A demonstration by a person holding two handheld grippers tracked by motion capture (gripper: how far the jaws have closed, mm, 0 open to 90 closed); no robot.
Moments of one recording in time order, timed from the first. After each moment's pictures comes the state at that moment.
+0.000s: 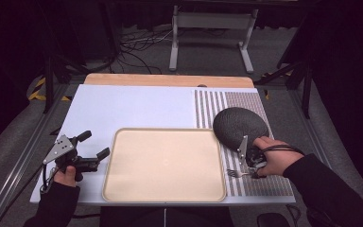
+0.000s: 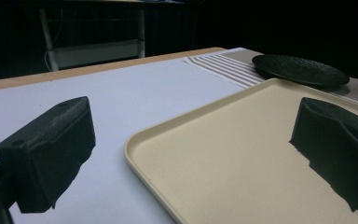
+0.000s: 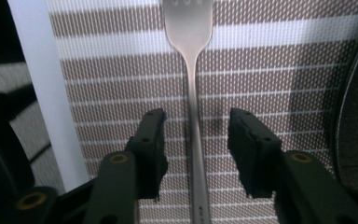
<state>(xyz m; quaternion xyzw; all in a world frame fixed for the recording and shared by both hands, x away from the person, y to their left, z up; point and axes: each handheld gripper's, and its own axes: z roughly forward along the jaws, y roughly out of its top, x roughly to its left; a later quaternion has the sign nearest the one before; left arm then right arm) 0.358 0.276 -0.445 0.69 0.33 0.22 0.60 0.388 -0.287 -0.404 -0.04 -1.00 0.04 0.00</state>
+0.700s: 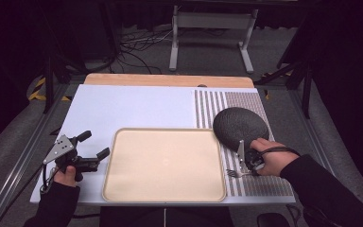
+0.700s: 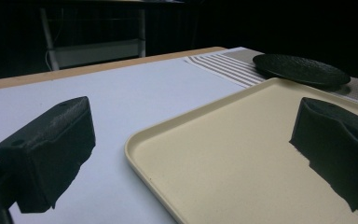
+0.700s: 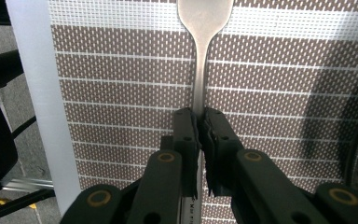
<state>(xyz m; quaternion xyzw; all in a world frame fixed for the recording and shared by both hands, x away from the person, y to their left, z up) 0.359 0.276 -0.445 0.70 0.33 0.22 0.60 0.391 -0.286 -0.414 0.02 -1.00 0.07 0.02</state>
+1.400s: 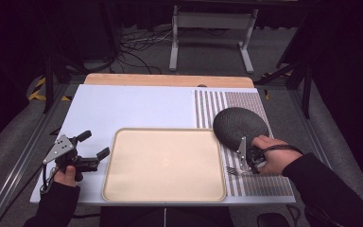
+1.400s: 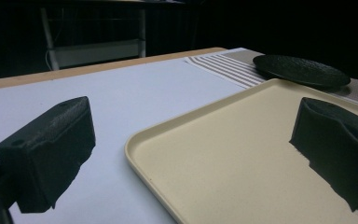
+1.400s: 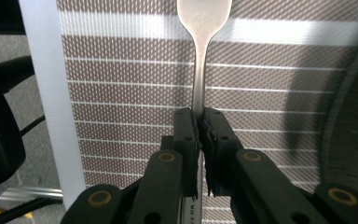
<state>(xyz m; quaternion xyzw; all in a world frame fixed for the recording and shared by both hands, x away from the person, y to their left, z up) 0.359 0.276 -0.445 0.69 0.33 0.22 0.60 0.390 -0.285 -0.397 0.01 -1.00 0.06 0.00</state>
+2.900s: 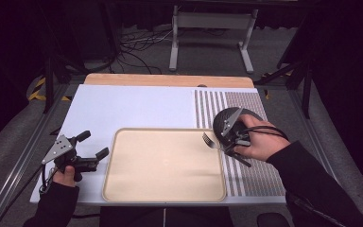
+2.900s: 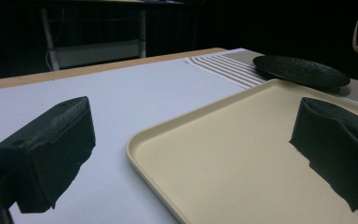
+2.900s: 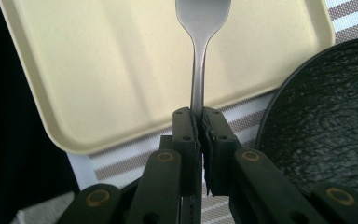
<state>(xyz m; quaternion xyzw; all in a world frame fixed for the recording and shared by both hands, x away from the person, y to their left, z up) 0.358 0.278 -0.445 0.69 0.33 0.22 0.60 0.406 -0.231 -0.340 -0.18 -0.97 -0.14 -0.02</state>
